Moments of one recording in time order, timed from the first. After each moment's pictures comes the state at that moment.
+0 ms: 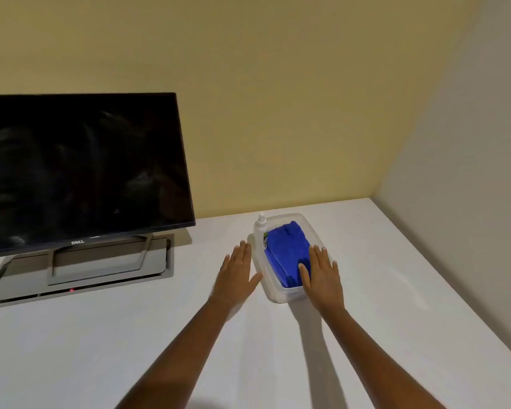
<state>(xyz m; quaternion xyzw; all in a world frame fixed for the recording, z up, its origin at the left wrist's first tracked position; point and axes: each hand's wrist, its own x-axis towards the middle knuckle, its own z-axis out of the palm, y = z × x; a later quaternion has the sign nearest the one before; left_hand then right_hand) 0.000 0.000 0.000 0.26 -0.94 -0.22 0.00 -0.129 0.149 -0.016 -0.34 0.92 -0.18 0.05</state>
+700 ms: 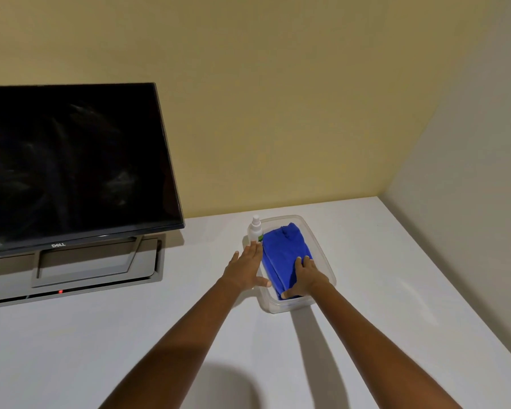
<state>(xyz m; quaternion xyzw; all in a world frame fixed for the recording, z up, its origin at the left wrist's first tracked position) -0.059 -0.007 0.011 0.22 -0.94 -0.23 -0.14 -0.179 0.106 -0.020 -0.37 0.88 0.06 0.28</state>
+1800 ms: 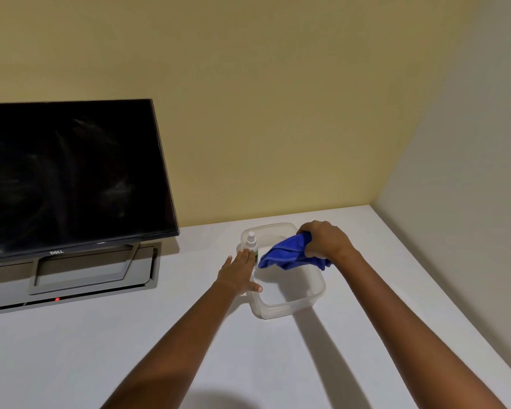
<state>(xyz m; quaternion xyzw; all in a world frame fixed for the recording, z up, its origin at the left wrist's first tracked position) -0.062 -0.002 0.017 0.24 -0.94 -0.19 -0.16 -0.195 0.119 0.113 -0.39 0.90 -0.07 0.17</state>
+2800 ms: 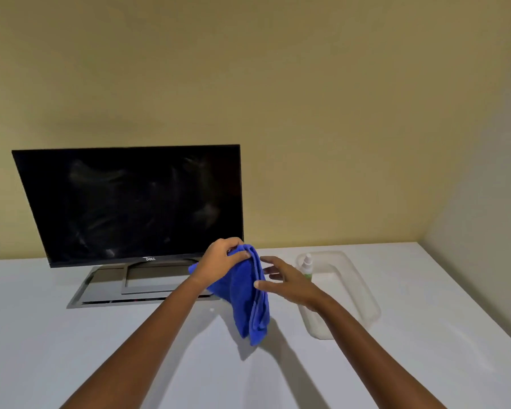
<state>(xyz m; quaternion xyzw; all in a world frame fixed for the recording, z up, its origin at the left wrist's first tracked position) 0.084 -0.079 0.111 0.28 -0.85 -0.39 0.22 -0.037 0.062 0.106 -0.46 0.71 -0.36 0.38</state>
